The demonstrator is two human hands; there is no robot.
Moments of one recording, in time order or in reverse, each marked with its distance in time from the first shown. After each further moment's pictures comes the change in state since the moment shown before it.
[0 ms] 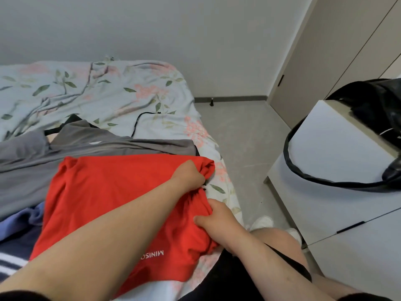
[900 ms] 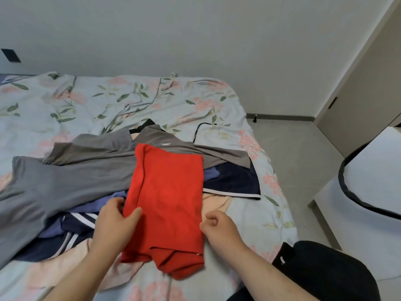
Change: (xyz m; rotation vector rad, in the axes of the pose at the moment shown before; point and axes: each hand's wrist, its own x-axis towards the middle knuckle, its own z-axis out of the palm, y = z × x) left_hand -0.206 -0.222 -0.131 -0.210 0.682 -0.340; right_hand -0.025 -0.046 0.127 -0.005 -0.076 -0.034
